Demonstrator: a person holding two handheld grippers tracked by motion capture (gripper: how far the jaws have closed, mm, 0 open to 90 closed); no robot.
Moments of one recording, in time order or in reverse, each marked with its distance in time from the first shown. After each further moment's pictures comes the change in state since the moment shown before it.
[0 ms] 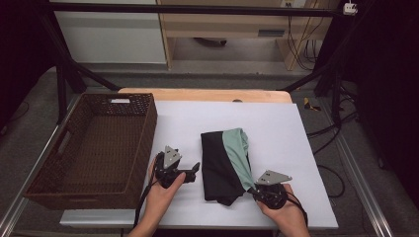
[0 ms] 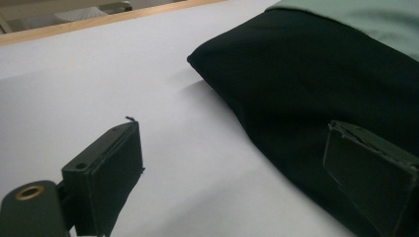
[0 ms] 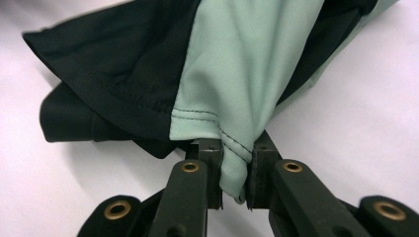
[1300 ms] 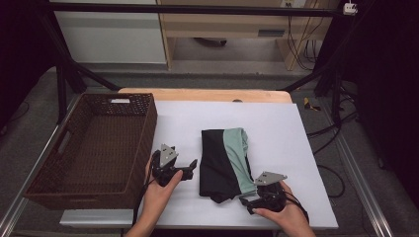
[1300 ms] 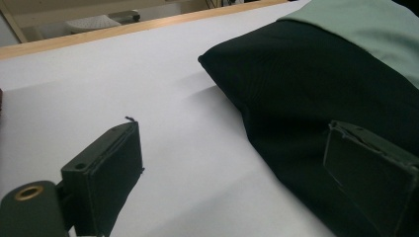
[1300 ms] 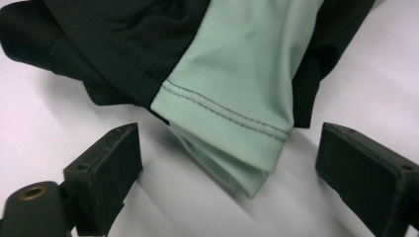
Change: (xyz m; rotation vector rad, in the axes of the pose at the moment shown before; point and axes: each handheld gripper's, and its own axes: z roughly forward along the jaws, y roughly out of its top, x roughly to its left) left arm 0.006 0.005 -0.005 -0.029 0.018 -0.012; right arm -0.001 -0.005 0.011 0.103 0.023 -0.018
